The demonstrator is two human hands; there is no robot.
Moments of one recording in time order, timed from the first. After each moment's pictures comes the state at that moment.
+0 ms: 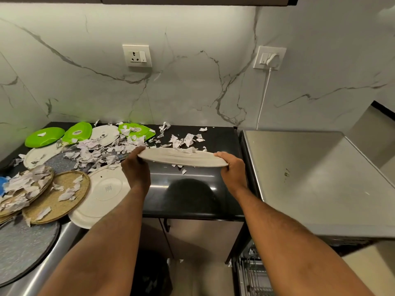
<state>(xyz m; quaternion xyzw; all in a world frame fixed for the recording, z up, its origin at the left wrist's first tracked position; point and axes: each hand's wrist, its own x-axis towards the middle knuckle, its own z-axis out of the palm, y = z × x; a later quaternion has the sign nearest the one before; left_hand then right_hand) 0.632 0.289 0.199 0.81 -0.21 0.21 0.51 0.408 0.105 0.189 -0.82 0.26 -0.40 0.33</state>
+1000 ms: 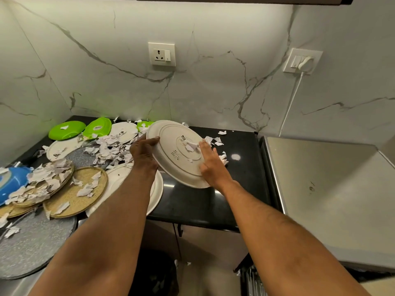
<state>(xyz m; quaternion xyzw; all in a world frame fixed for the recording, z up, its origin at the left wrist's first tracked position) 0.703 0.284 0.237 0.50 -0.01 -0.21 0.84 0.529 0.138 0.201 -0.91 0.18 -0.17 0.34</state>
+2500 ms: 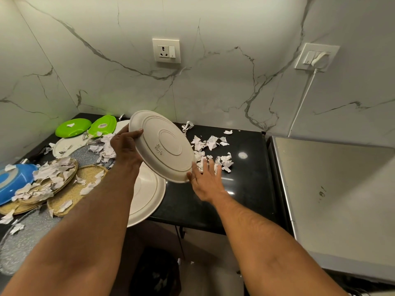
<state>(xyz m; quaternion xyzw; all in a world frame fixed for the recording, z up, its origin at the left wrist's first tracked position) 0.740 0.305 0.257 0.52 -0.02 -0.12 0.84 0.551 0.149 0.139 -0.96 0.24 0.02 0.13</state>
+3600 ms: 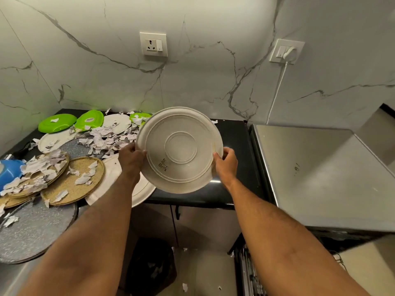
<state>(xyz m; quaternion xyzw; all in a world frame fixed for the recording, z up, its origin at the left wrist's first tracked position) 0.669 0.353 0.205 0.76 -0.10 -0.10 0.63 0.469 0.160 0.175 -0.64 0.44 -0.34 0.53</state>
